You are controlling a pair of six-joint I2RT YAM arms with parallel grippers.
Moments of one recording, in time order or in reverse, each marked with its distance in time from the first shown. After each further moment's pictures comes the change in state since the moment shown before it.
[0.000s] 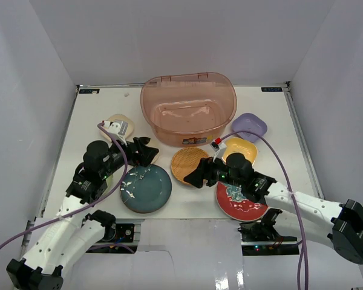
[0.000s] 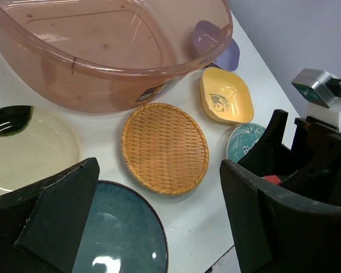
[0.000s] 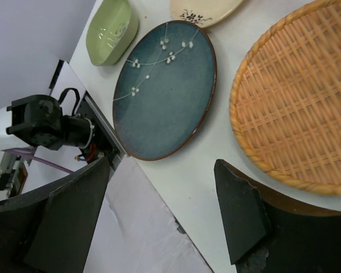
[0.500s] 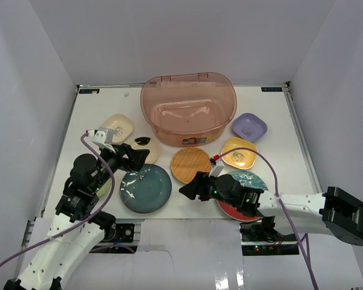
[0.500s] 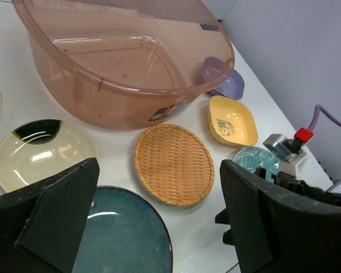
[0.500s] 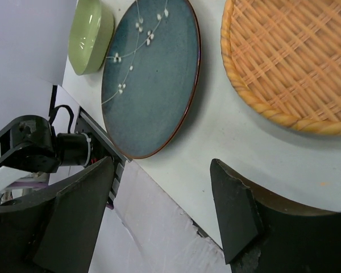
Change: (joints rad) left arm -0.009 -0.185 -0.009 -0.070 -0.117 0.003; right arm 0.296 0.070 -0.168 0.216 0.392 0.313
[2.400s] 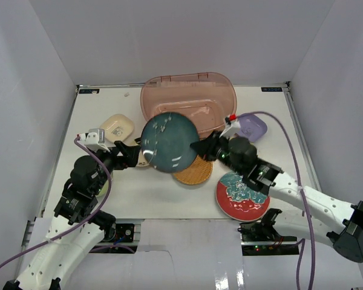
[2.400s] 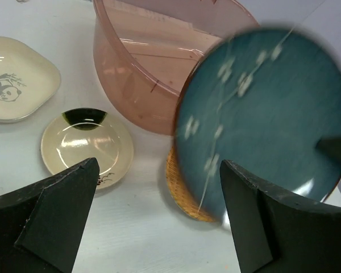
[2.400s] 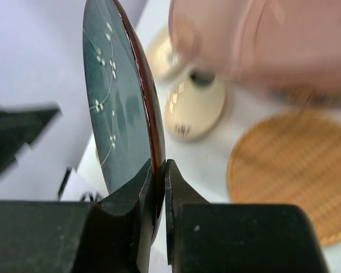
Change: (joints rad) left arm -0.019 -0.032 -0.004 -0.066 -0.256 -0.059; right arm -0.182 -0.057 0.395 -0.301 0.054 -0.198
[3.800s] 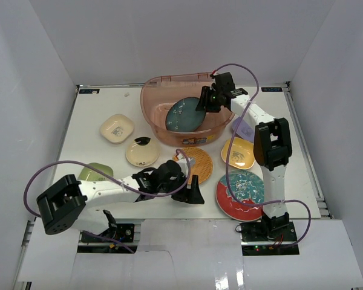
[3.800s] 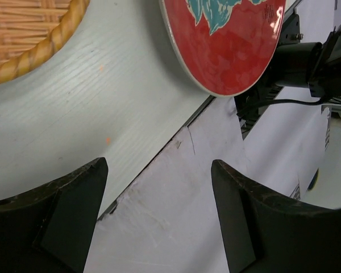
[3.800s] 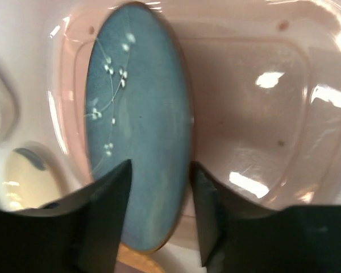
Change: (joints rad) left arm -0.587 0.843 -0.083 0.390 0.413 -0.346; right arm -0.623 1.180 1.134 -0.507 -0.496 -0.375
